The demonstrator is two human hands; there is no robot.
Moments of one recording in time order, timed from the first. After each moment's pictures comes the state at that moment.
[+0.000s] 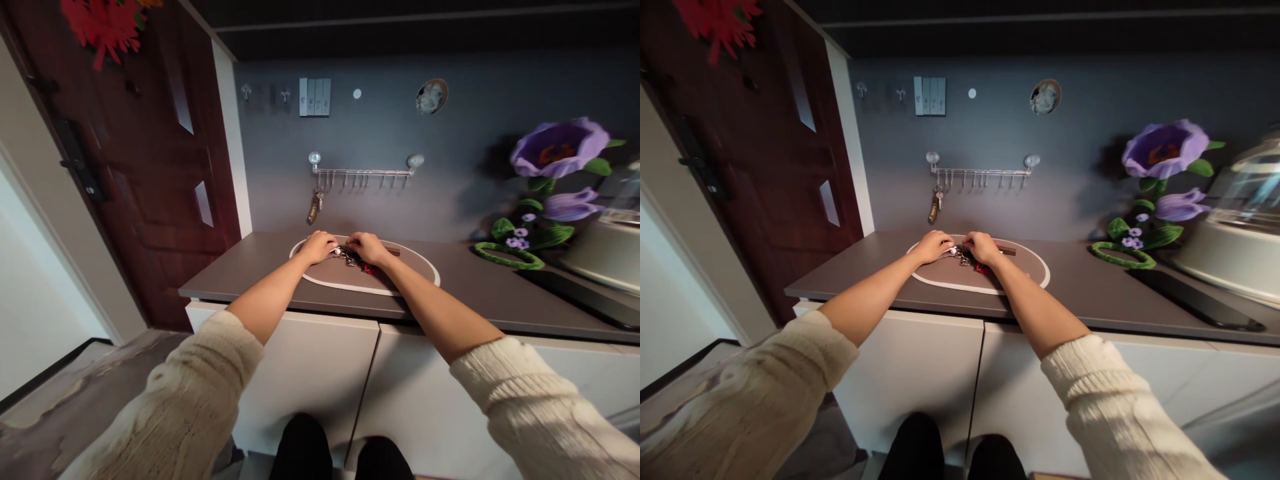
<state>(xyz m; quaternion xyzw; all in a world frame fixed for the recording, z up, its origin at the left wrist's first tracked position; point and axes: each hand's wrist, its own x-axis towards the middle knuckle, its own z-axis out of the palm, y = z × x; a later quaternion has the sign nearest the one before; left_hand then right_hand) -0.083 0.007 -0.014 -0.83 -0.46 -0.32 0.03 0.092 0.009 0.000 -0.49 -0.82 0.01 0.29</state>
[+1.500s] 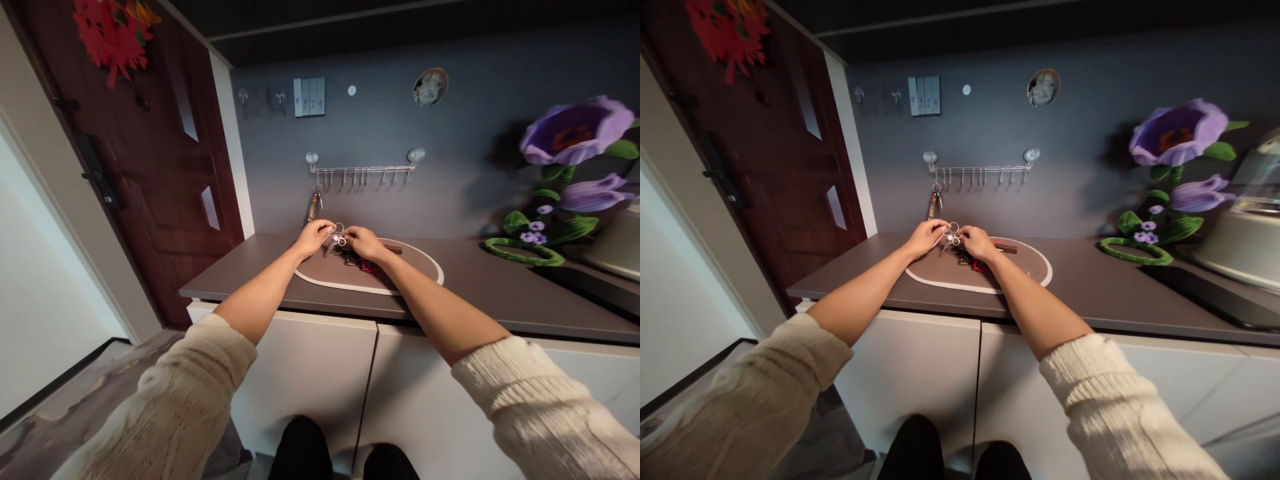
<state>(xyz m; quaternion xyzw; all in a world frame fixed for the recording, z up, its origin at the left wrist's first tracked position) -0.084 0.004 0.001 -0.75 -0.39 -0.51 -0.13 0.083 0.009 0.006 -0.46 -0.81 0.09 0.34</state>
